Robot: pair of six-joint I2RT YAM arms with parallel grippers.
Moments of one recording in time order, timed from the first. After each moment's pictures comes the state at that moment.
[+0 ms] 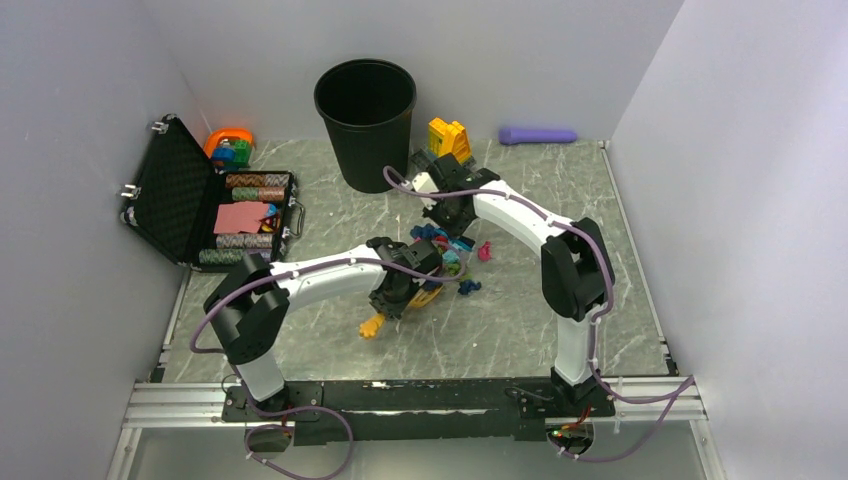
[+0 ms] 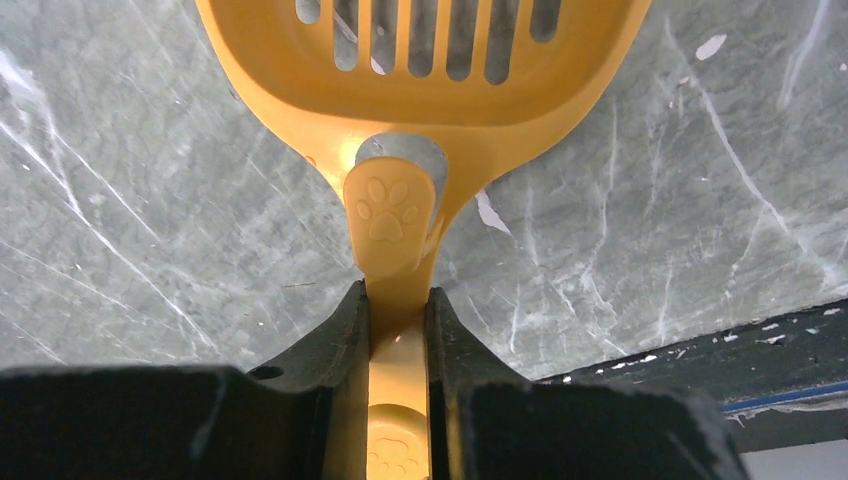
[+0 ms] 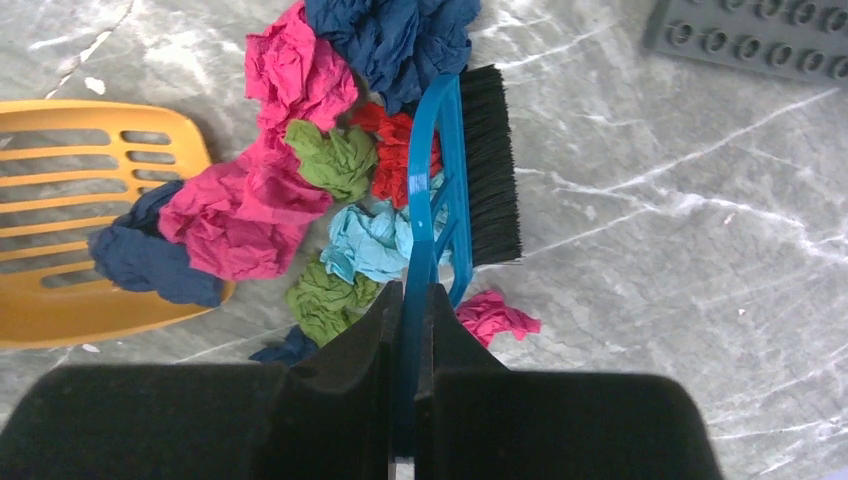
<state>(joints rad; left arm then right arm) -0.96 1.71 1.20 -0.92 -0.16 -0.32 0.59 1.95 1.60 -0.80 -0.01 -0.34</state>
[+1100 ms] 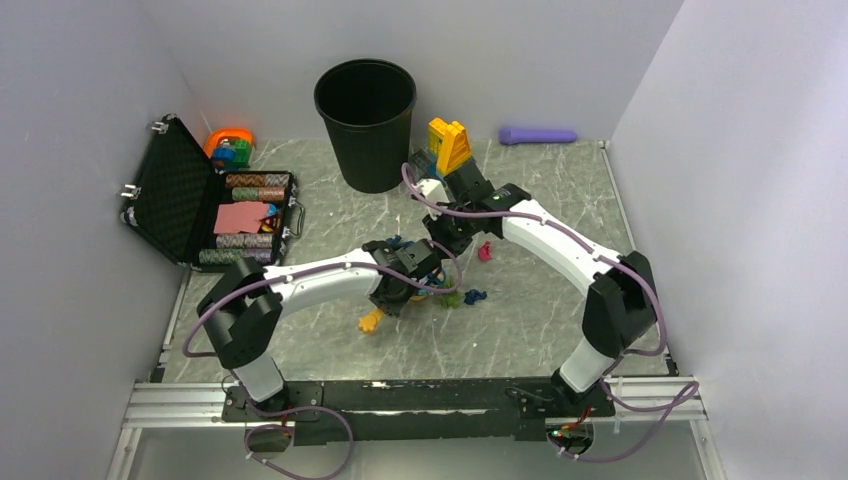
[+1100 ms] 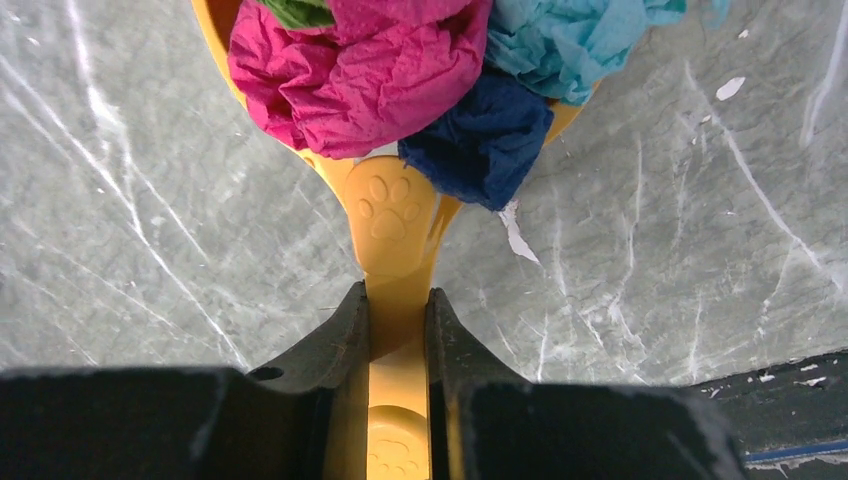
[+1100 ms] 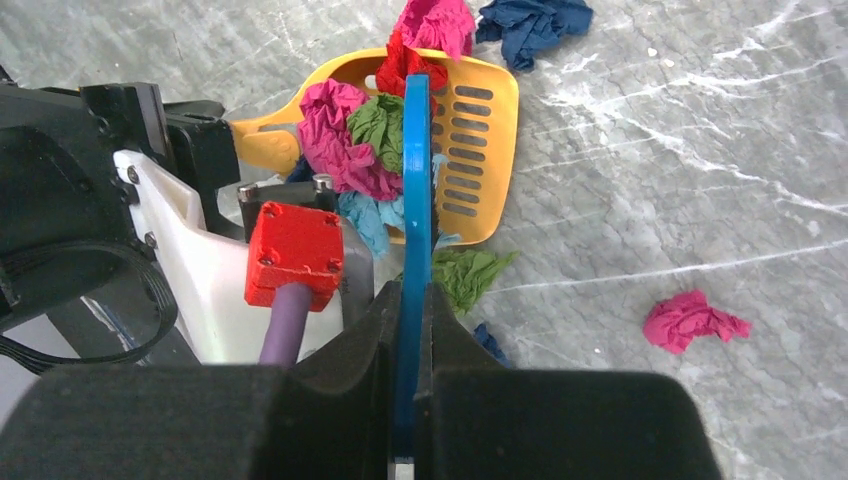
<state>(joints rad) -0.96 1.69 1.17 -0.85 -0.24 -0.28 0.63 1.66 1.38 -0.74 -0.36 -0.18</state>
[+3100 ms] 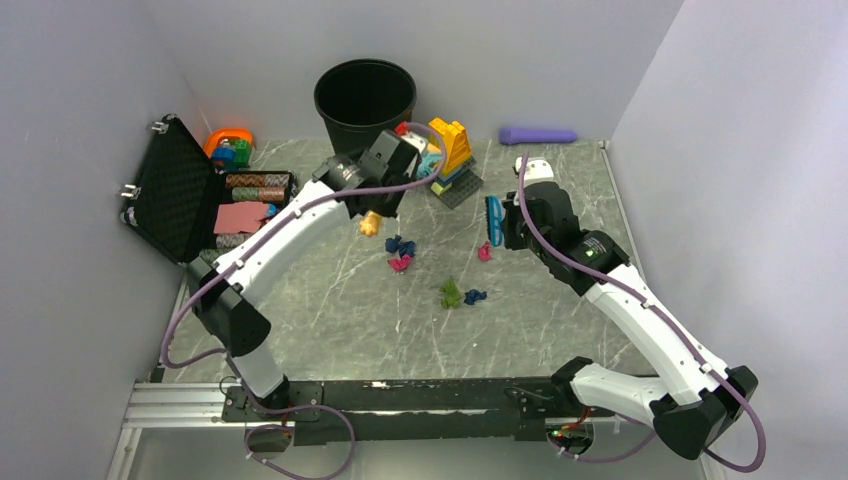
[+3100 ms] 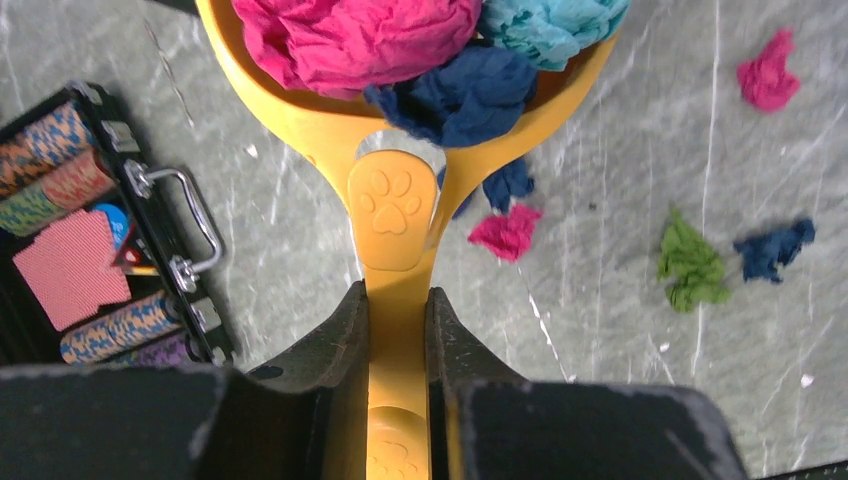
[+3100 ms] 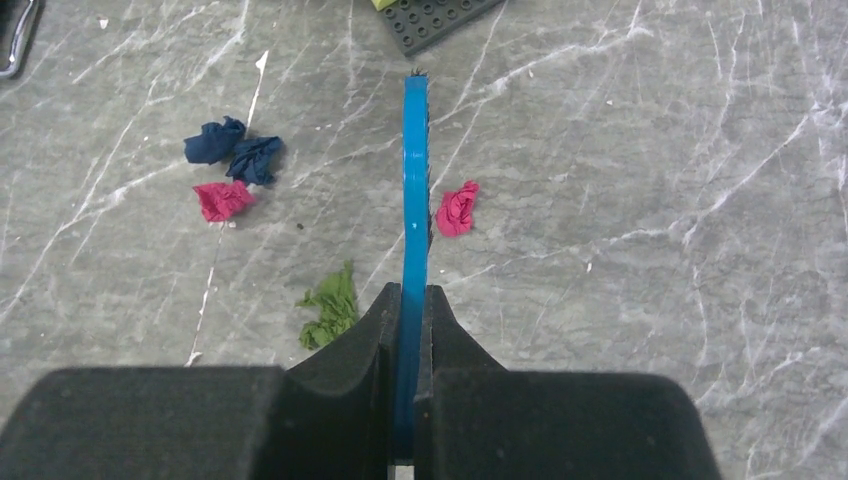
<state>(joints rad) -0.74 1.68 1.76 -0.98 -0.35 -0.14 0.58 1.06 1.13 -0.66 0.29 0.27</state>
